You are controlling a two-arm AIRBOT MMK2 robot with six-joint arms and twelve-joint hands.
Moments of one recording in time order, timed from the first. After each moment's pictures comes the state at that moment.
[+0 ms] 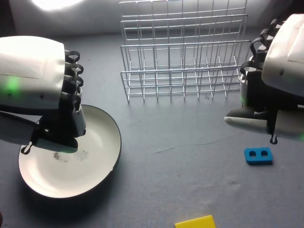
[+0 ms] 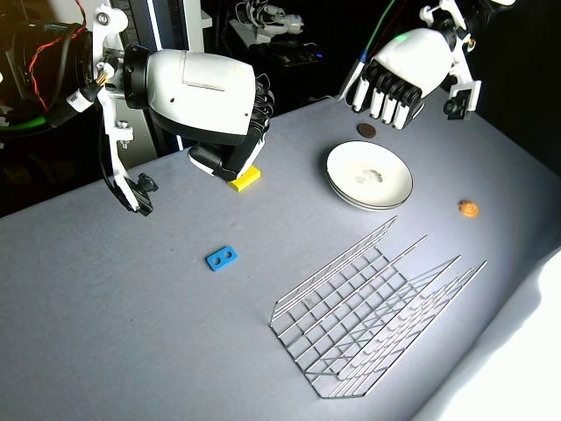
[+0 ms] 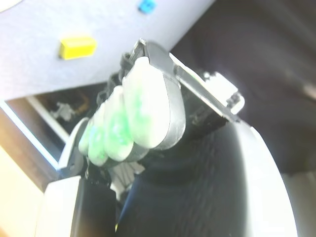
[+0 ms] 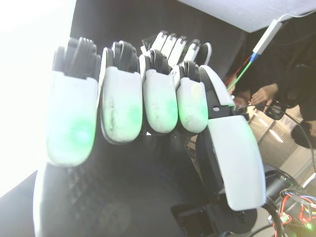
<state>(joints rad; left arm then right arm) 0.48 -0.88 1.34 1.49 -1.17 -0.13 -0.59 -0.67 0.67 -0.32 0.54 -0.85</state>
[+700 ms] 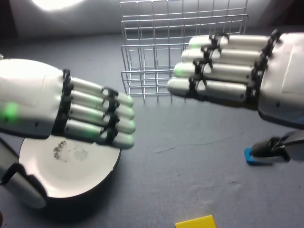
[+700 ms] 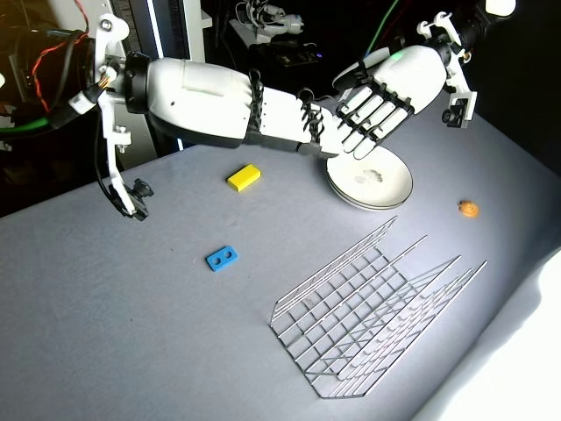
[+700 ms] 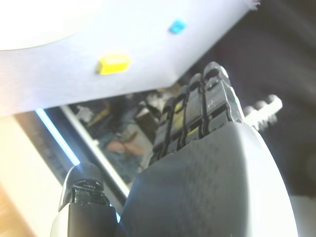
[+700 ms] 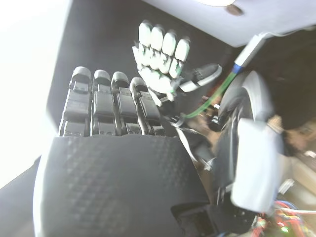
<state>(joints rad) 0.52 -0.90 1.39 1.59 -1.21 -0.11 -0.60 -0.67 0.69 -0.49 0.53 -0.73</state>
